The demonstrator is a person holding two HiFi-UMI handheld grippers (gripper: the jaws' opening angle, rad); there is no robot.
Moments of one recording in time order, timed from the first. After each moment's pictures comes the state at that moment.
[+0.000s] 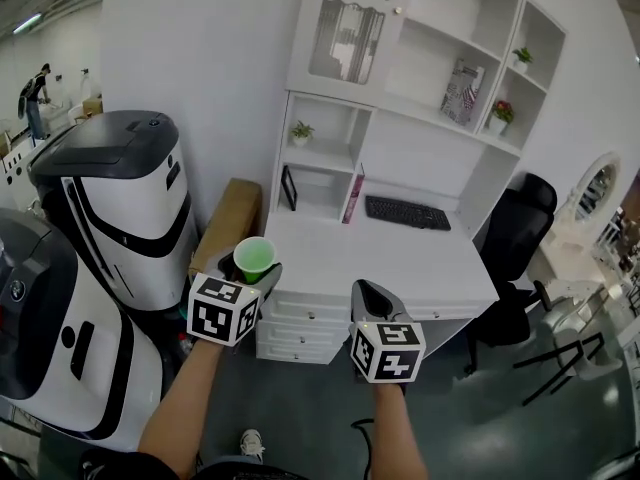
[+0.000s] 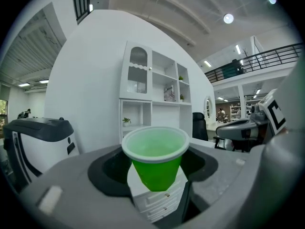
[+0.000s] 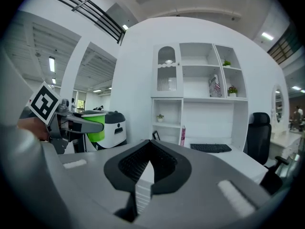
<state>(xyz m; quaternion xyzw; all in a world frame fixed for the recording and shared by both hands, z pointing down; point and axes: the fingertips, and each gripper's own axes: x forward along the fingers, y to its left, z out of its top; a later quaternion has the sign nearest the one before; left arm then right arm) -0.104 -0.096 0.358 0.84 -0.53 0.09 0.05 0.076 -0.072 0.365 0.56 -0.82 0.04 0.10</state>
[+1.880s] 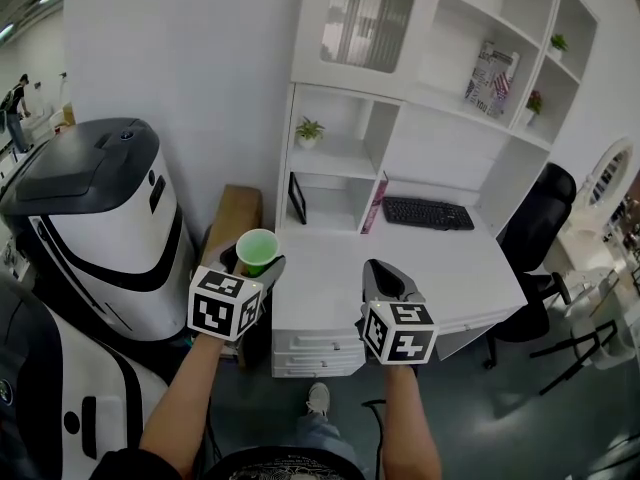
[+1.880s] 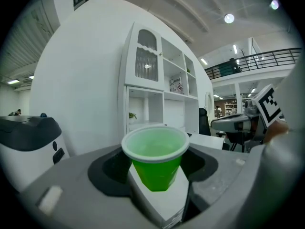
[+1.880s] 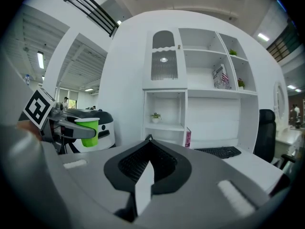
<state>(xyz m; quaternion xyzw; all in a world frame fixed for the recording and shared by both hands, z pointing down) -0.162 -0.272 0.390 0.86 -0.50 0.11 0.05 0.025 -0.252 0.383 0.59 -0.80 0.05 0.09</state>
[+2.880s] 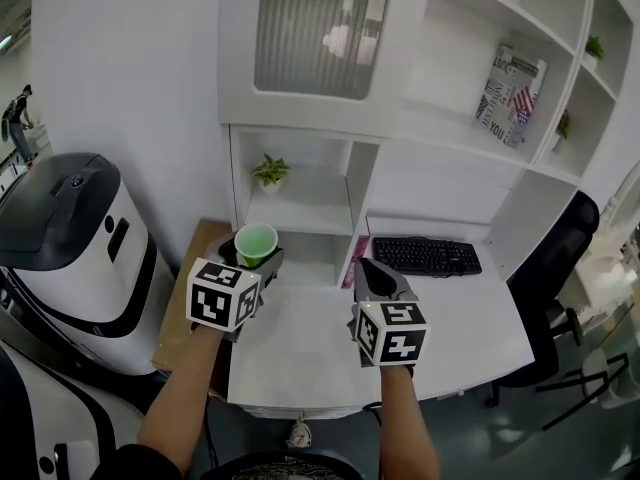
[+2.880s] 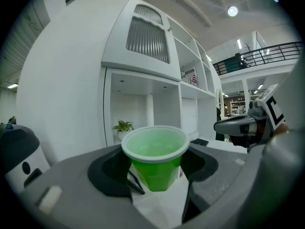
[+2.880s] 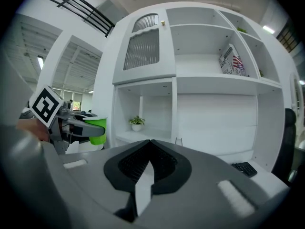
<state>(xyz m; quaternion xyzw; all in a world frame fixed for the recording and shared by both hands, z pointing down) -0.073 -0.491 0.362 0.84 -0.52 0.12 0.05 0.100 -0.466 0.364 0.55 -0.83 0.05 0.09</state>
